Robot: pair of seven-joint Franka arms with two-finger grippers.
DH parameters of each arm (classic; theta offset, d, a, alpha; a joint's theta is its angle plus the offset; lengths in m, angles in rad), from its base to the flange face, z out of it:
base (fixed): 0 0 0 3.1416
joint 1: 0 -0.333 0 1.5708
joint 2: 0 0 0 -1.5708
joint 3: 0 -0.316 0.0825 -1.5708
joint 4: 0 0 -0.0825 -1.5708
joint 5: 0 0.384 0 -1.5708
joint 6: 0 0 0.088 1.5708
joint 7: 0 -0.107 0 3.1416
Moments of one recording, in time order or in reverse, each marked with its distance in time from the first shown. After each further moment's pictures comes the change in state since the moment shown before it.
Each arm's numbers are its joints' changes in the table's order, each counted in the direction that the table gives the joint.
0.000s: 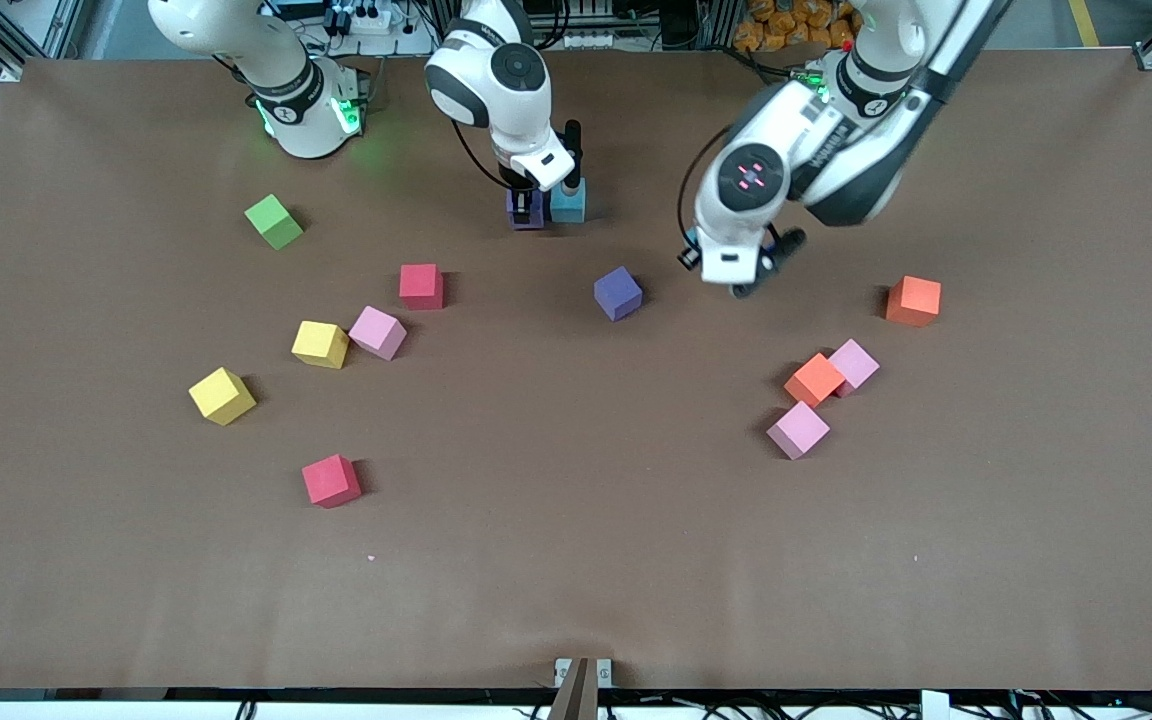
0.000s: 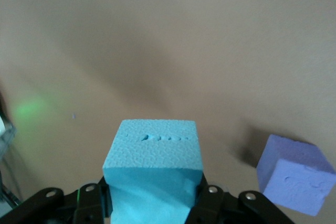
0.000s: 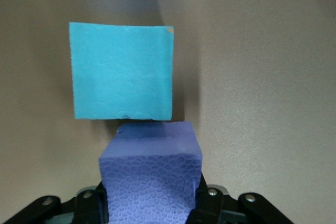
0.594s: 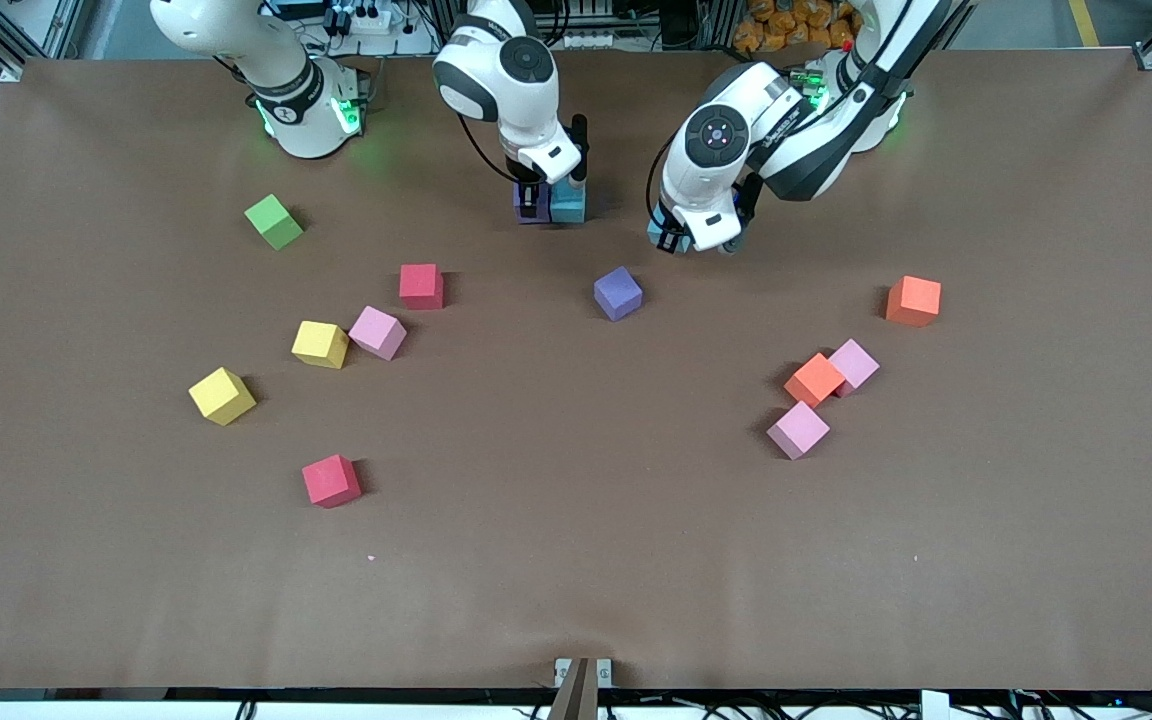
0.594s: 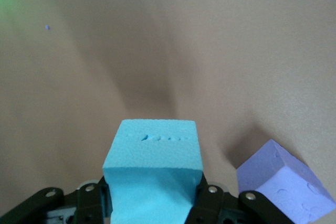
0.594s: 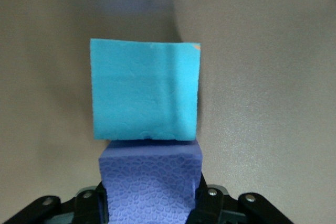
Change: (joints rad) left arm 0.013 0.007 0.075 -0.155 -0.035 -0.289 0.478; right arm -0.035 0.023 0.000 0.001 0.000 -0.033 -0.026
